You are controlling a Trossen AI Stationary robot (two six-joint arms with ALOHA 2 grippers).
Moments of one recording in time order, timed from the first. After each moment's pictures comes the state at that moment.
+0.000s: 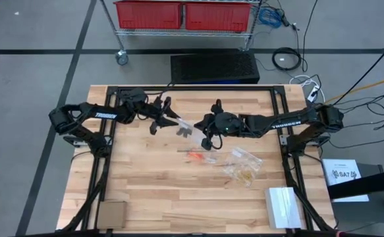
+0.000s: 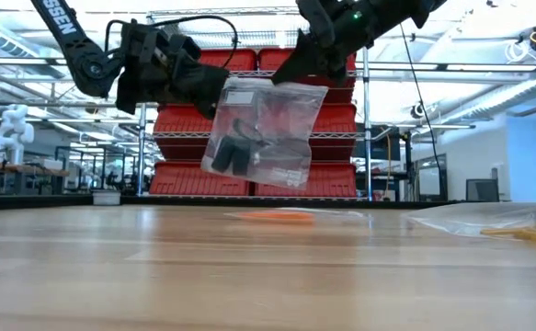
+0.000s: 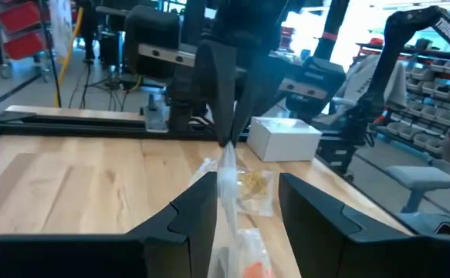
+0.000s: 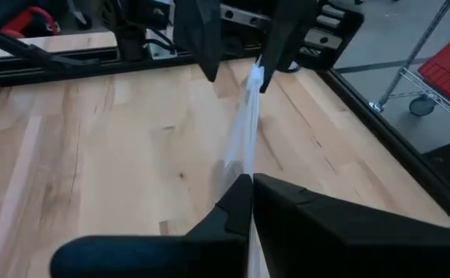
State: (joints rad) left arm 0.60 1.45 0.53 0.91 0.97 -0.13; right arm -0.02 1.51 1.02 0.02 0.26 0.11
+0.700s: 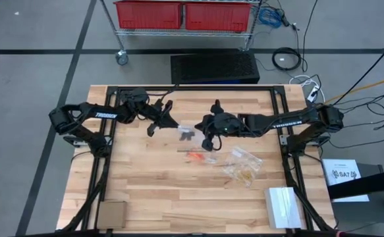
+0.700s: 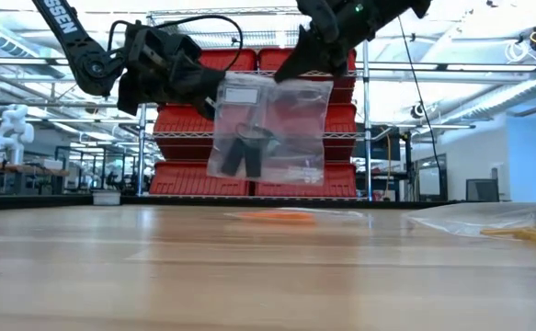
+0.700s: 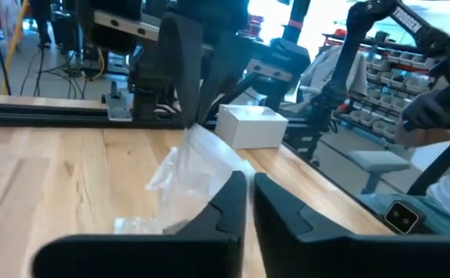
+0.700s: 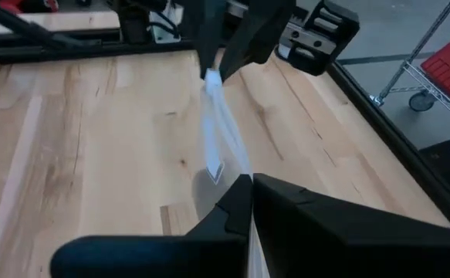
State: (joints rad) left arm 0.59 1.45 0.54 0.86 1.08 -0.12; right arm -0.01 1.51 1.08 -0.10 0.26 0.08
